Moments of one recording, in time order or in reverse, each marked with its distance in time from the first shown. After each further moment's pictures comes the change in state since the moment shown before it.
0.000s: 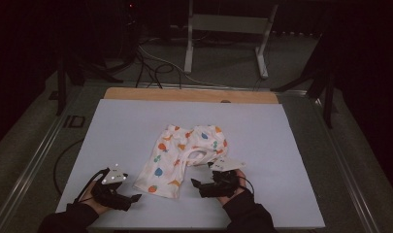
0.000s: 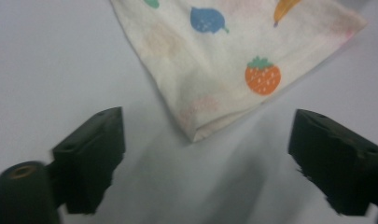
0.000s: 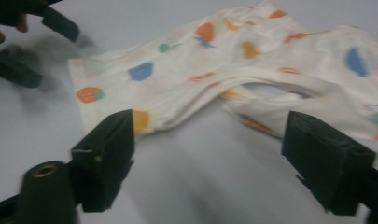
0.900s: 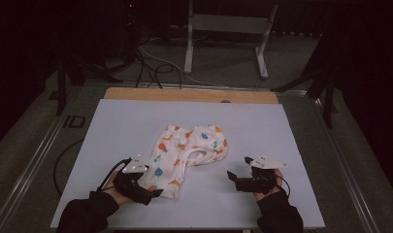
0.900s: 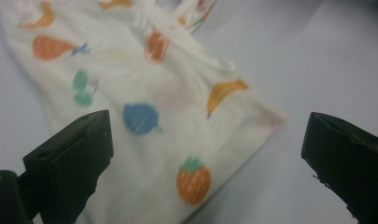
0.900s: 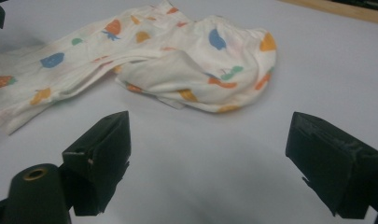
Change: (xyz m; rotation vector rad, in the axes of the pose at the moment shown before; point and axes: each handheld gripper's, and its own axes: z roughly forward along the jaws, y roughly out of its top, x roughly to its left) left arm -0.027 0.066 0.020 -0.040 -0.116 0.056; right arm -0.067 -0.033 -0.061 -0.047 -0.155 0.050
